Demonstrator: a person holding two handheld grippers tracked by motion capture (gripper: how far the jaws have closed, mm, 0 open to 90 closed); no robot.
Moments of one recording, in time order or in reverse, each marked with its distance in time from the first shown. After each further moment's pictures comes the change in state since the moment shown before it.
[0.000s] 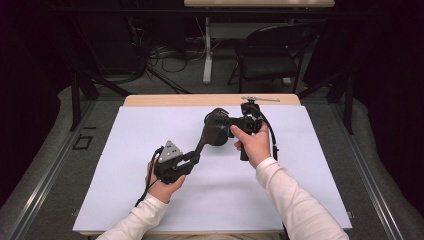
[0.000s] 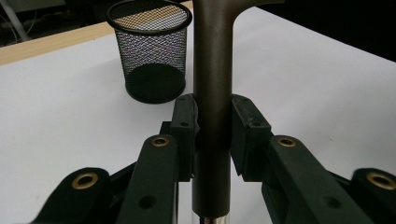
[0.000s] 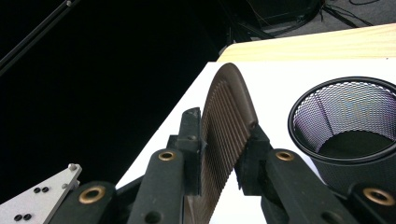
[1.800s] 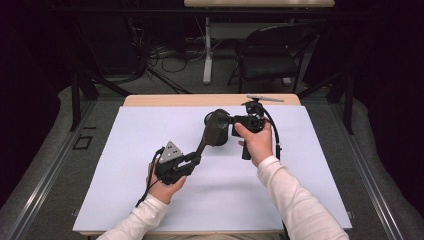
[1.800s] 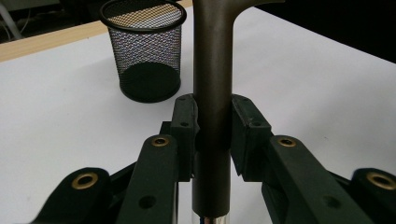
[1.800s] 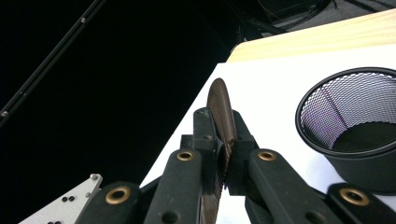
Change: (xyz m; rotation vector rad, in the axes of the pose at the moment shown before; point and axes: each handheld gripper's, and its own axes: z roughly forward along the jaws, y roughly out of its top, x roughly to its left) left arm -0.002 -0.001 0.001 0.000 -0.015 -0.001; right arm -0.009 0.003 -0.006 -0.002 0.057 0.101
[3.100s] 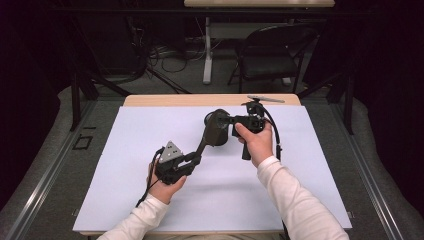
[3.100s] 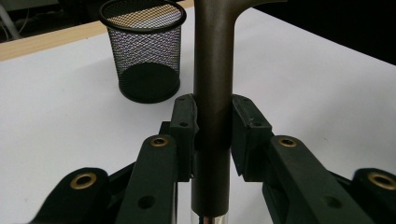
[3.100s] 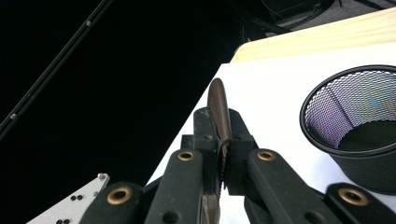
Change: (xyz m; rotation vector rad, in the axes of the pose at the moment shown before) left arm 0.001 -0.001 0.001 -0.003 -0.005 -0.004; right arm 0.000 -0.001 -0.001 -0.006 0.017 0.010
